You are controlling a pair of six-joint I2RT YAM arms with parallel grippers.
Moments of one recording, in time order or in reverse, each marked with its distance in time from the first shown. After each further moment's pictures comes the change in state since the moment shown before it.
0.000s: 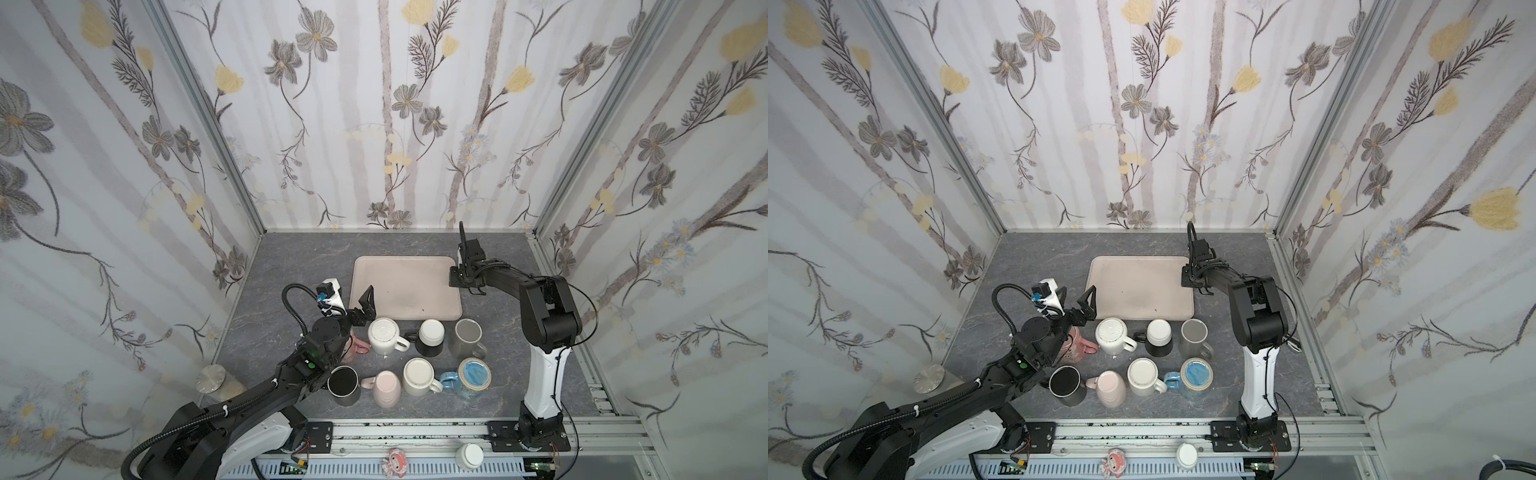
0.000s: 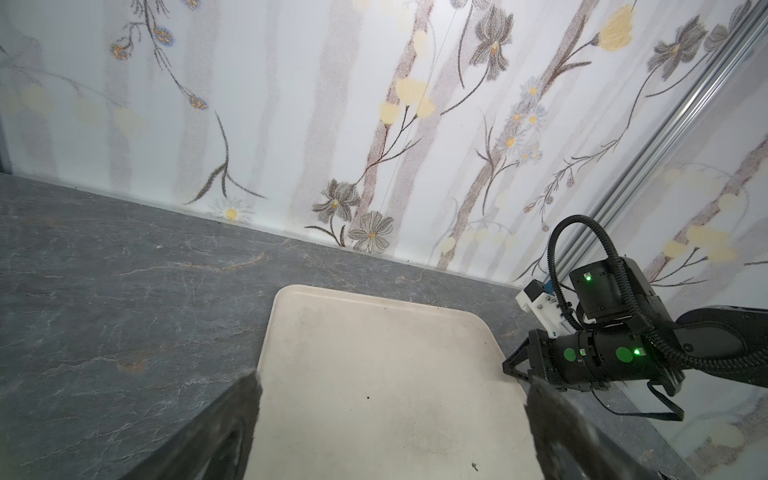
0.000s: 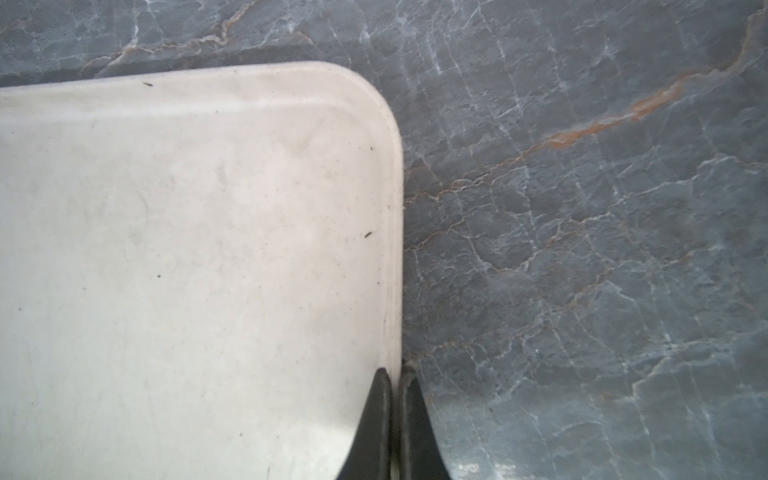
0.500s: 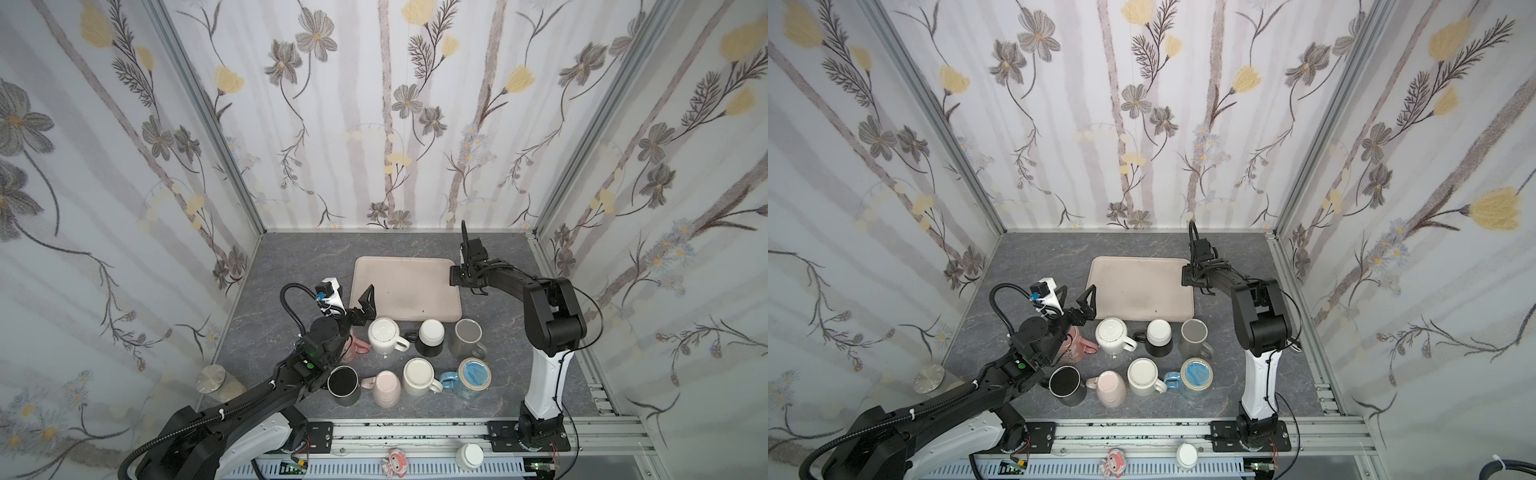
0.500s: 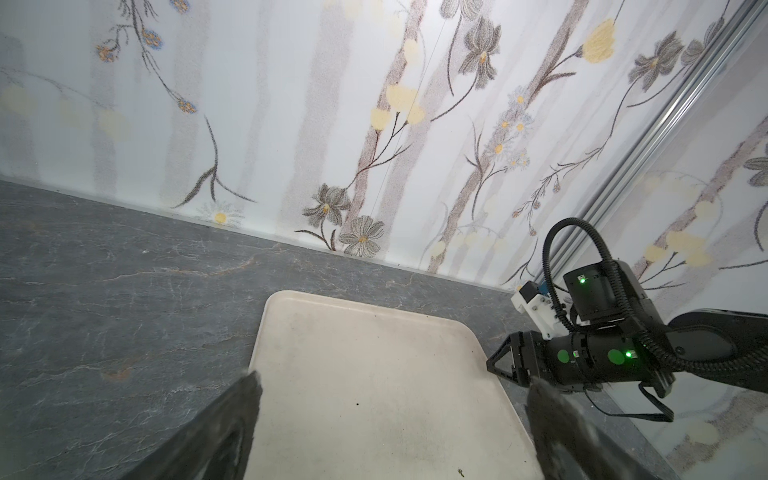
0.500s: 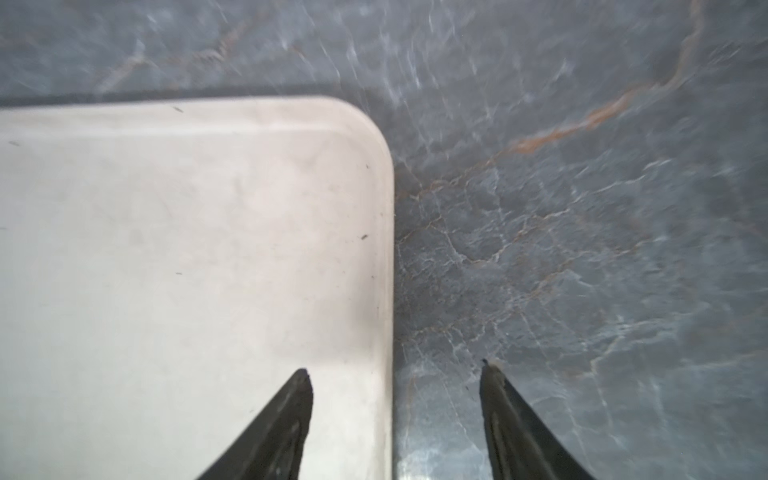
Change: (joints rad) left arm 0.000 -0.019 0.012 -0.022 0.018 -0.021; right arm 0.016 -0.113 -0.043 0.013 0.037 0.006
